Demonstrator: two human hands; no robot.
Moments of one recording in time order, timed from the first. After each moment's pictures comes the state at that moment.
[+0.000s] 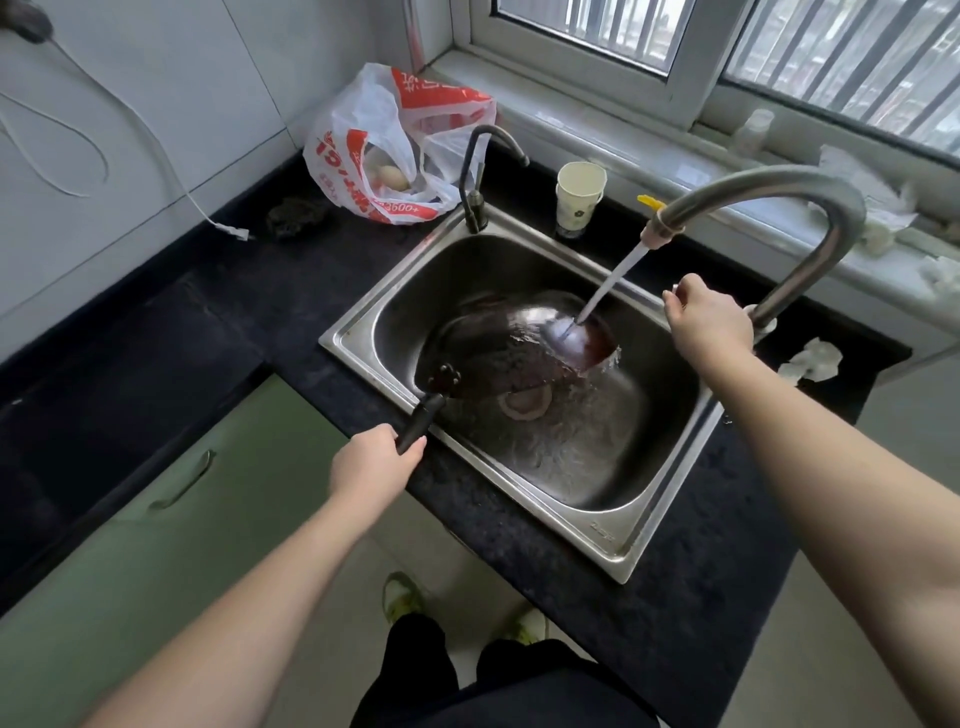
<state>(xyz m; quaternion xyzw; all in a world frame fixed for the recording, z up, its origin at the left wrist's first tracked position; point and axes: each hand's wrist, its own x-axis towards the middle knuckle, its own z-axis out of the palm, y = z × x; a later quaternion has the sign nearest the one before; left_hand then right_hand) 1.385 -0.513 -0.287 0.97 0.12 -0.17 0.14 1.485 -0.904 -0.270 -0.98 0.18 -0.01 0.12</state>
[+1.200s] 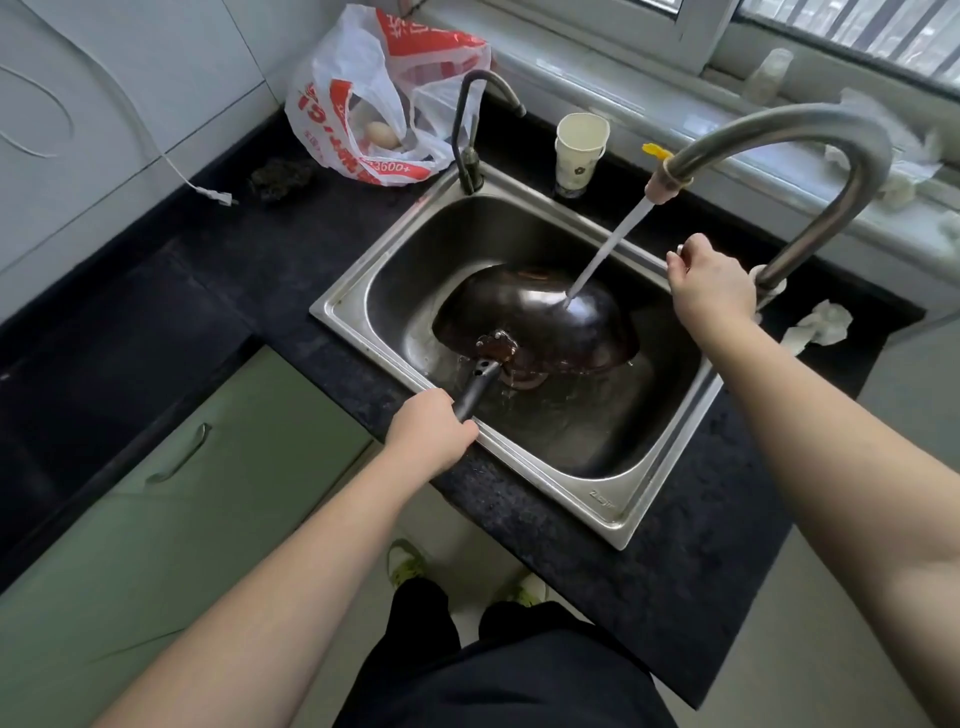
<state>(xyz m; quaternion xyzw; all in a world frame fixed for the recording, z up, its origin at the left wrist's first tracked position) 1.386 -0.574 -0.267 0.94 0.08 -0.26 0.21 1.483 -0.901 -0.275 -0.97 0.18 -0.04 0.14</state>
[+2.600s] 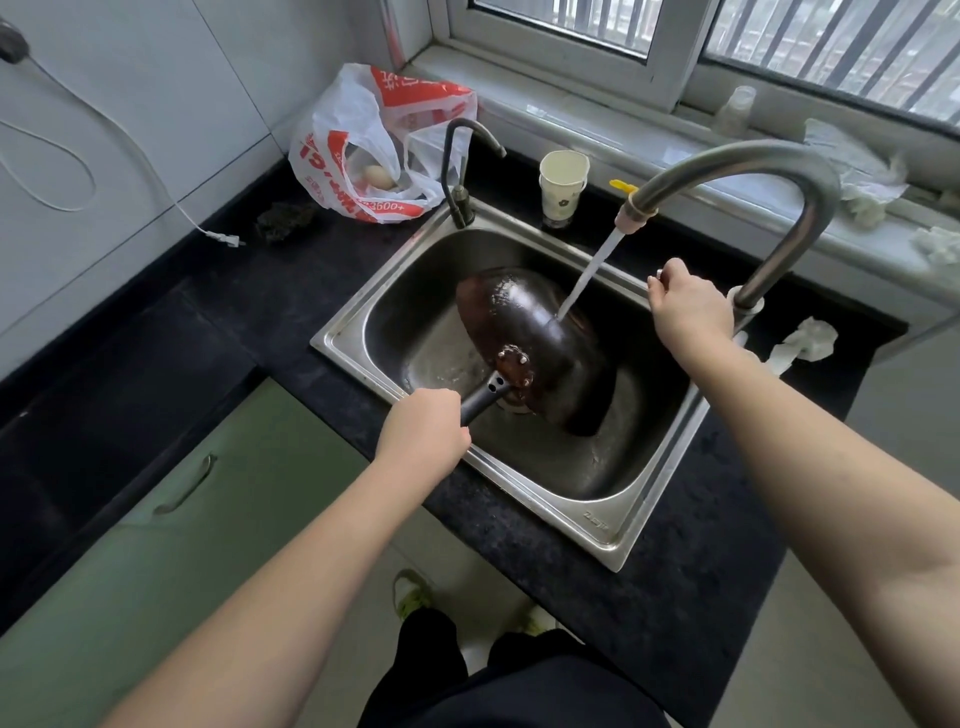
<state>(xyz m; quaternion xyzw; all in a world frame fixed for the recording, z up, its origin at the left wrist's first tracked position) 1.397 -0.587 -0.234 0.98 -0.08 -0.15 0.04 1.483 -0.903 -0.275 -0.97 0.17 -0.04 0.14</state>
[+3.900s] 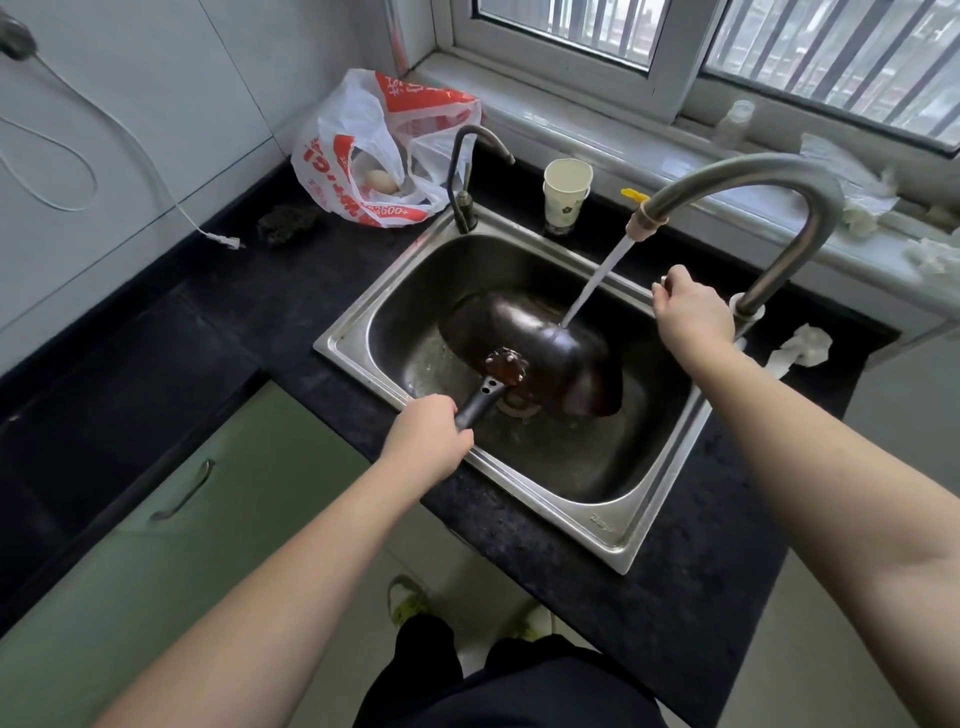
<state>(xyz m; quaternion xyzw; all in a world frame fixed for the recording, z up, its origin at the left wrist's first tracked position) 1.400 -0.572 -0.243 0.96 0.00 -0.21 0.16 1.483 -0.898 -0.272 -0.97 0.19 -0.03 0.14</state>
